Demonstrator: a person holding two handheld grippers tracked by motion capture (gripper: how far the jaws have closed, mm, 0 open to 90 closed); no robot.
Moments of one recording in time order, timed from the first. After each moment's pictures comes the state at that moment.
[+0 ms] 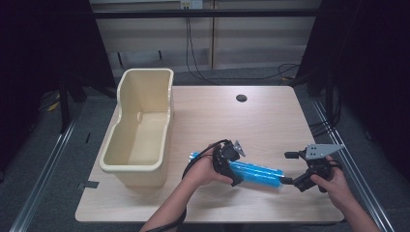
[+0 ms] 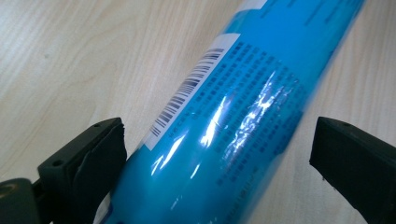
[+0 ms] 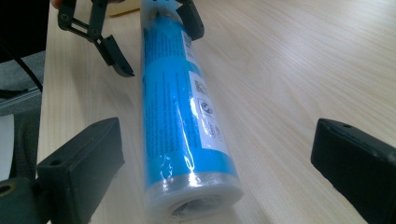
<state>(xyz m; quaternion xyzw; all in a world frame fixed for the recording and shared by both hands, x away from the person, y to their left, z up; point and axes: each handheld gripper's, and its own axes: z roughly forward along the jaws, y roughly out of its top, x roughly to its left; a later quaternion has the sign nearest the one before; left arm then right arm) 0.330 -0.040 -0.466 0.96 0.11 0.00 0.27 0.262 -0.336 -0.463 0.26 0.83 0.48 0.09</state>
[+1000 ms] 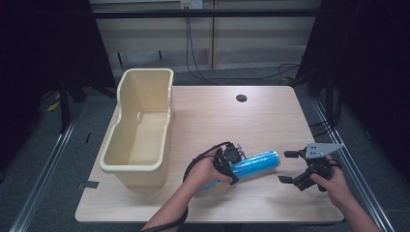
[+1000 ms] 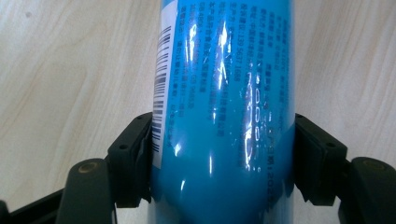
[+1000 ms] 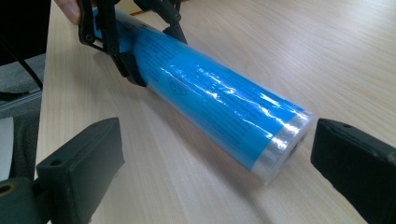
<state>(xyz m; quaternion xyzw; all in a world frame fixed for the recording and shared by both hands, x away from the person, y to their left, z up) 0.325 -0.045 -0.464 0.97 0.12 0.00 0.19 0.265 -0.337 -0.463 0.26 0.83 0.48 0.09</state>
